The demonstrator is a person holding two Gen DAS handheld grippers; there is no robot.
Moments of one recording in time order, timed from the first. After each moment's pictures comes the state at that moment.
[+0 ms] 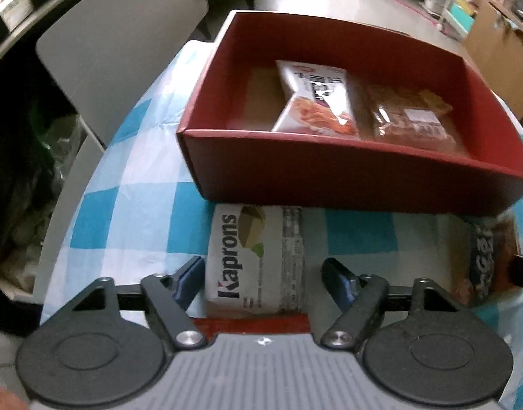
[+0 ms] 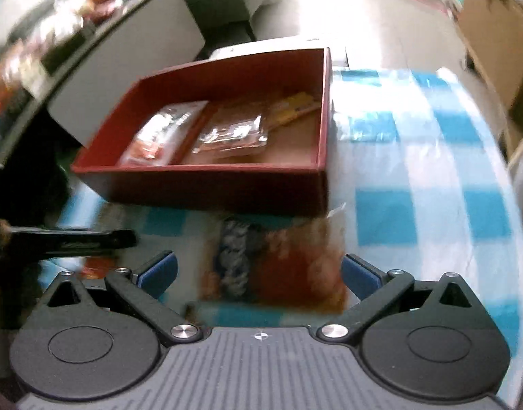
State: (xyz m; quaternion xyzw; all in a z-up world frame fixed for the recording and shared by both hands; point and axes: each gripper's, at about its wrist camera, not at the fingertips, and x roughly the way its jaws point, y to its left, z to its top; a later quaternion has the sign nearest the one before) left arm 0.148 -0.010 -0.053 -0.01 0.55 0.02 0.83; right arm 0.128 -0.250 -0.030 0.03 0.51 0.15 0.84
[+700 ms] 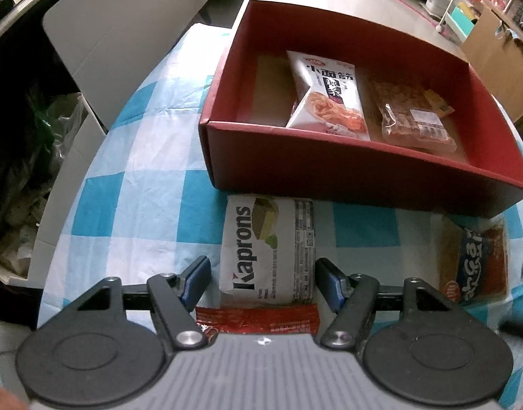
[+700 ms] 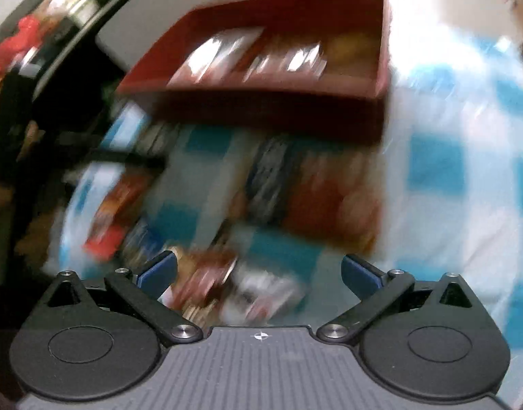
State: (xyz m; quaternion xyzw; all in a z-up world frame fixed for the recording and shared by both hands) left arm 0.145 0.009 -0.051 -0.05 0.57 0.02 0.82; right arm 0.102 -0.250 -0.037 0.02 0.56 0.23 0.80
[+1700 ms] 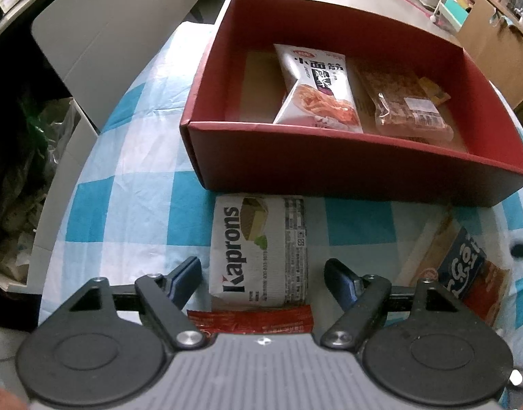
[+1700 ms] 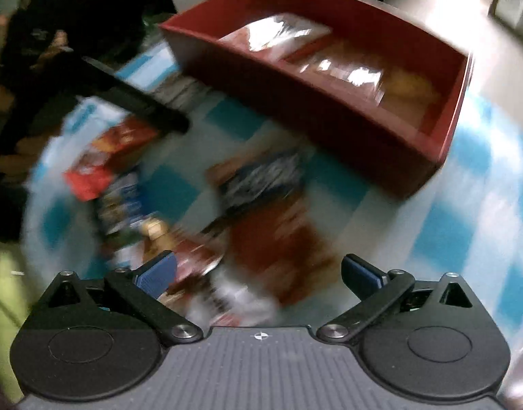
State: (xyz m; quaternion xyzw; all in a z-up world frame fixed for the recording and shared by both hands) left arm 0.145 0.002 -0.055 -0.03 0.57 0.01 0.82; right arm 0.099 -0.195 -0.046 -0.18 0.54 0.31 0.76
